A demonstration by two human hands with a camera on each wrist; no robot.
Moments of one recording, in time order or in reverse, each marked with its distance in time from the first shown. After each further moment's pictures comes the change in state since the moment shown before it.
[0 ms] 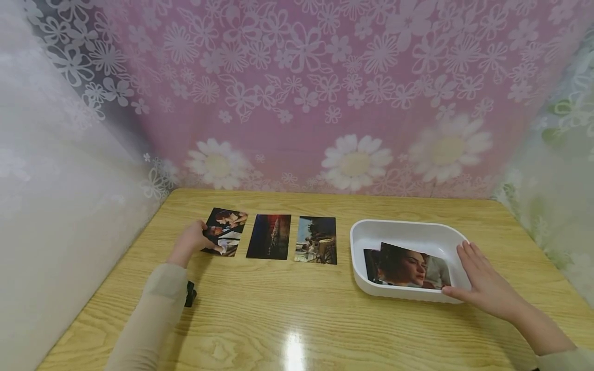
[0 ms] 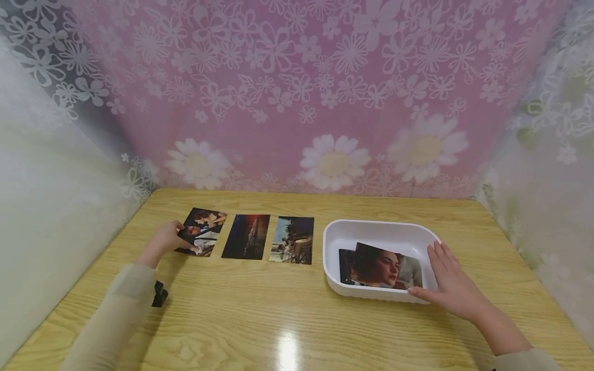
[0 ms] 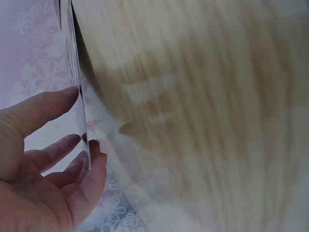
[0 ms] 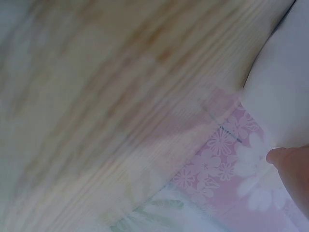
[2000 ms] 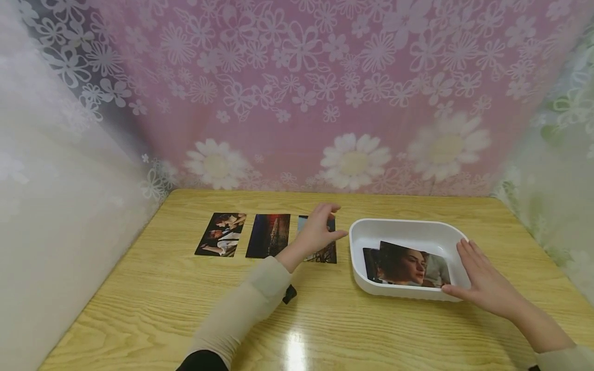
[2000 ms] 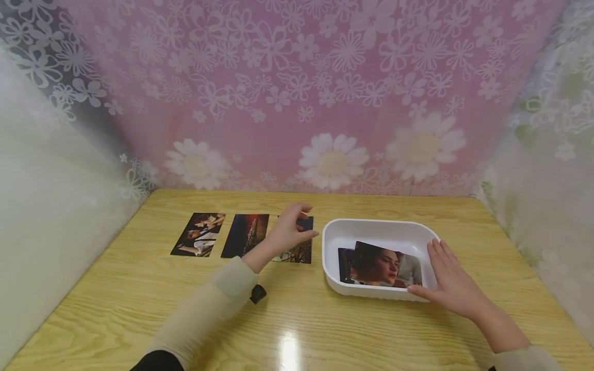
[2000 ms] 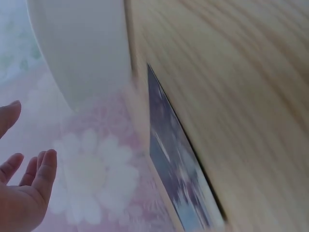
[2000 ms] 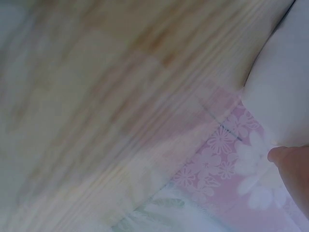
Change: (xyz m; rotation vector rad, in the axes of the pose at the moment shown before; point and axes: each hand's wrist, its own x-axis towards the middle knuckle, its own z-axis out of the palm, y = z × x) left_hand -0.035 0.235 0.096 -0.356 -0.009 0.685; right_hand 0.000 0.002 0.002 0.002 0.007 -0.006
